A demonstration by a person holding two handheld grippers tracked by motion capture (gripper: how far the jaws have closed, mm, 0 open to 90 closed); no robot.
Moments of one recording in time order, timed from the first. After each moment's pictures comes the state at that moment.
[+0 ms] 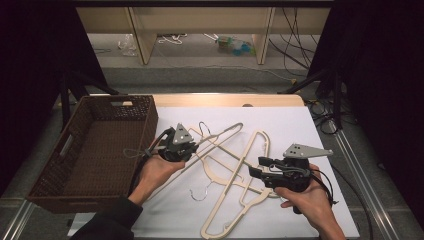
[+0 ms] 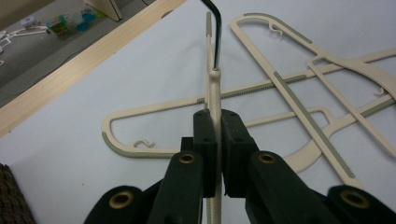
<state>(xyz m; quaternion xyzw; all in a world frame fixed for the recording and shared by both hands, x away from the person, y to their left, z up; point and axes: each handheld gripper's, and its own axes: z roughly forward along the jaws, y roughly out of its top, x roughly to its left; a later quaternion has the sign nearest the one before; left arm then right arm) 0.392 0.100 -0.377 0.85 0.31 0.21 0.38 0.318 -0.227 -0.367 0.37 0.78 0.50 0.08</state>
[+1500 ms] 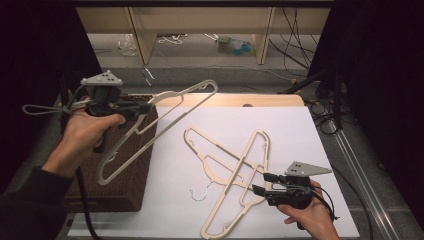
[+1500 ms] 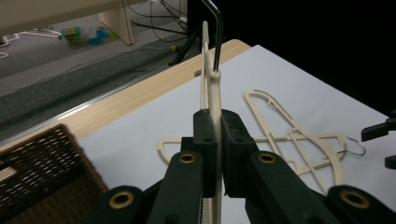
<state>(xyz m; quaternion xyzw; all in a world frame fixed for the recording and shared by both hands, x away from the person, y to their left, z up) 0.391 0.223 -0.240 0.78 0.38 0.17 0.47 0.301 -0.240 -0.409 0.38 0.79 0.48 0.08</state>
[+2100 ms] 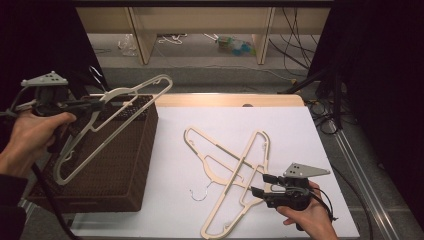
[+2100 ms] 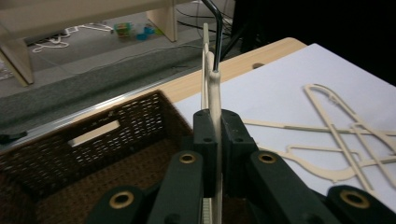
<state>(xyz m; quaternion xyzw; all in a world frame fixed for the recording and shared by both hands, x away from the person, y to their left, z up) 0.398 0.329 -0.257 0.75 0.43 0.22 0.44 0.300 -0.237 -0.413 0.37 0.79 0.49 0.07</state>
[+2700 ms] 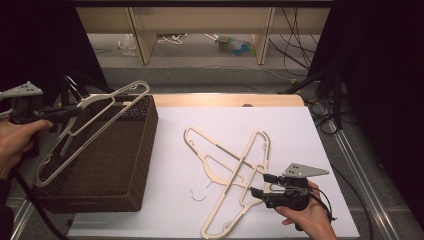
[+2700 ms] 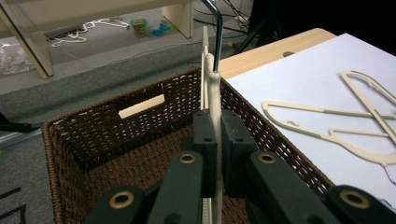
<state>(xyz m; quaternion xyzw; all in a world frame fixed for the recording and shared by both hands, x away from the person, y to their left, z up) 0.403 0.393 -0.289 0.75 0.44 0.22 0.45 0.300 -0.236 -0.415 0.39 0.78 0.48 0.06</state>
